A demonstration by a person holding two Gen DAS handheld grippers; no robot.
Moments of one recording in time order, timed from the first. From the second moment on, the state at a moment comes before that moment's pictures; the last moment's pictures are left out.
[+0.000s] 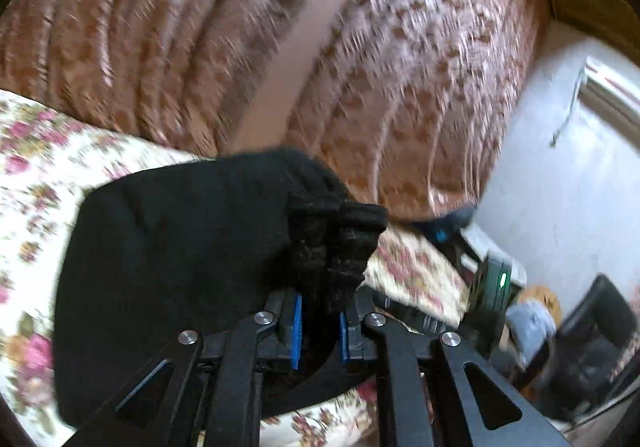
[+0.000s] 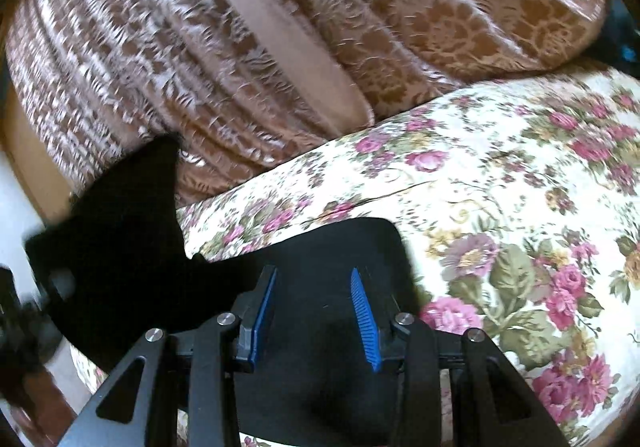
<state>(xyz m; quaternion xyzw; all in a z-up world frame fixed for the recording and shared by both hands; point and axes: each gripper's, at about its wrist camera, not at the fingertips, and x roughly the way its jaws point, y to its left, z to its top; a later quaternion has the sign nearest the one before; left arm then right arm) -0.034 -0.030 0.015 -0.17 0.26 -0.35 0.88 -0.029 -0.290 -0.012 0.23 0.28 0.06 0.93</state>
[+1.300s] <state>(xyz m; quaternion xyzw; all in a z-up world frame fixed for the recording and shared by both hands) 0.008 0.086 -0.064 -0.21 0.34 -0.14 0.90 0.015 -0.254 -0.046 0.28 0.41 0.17 0.86</state>
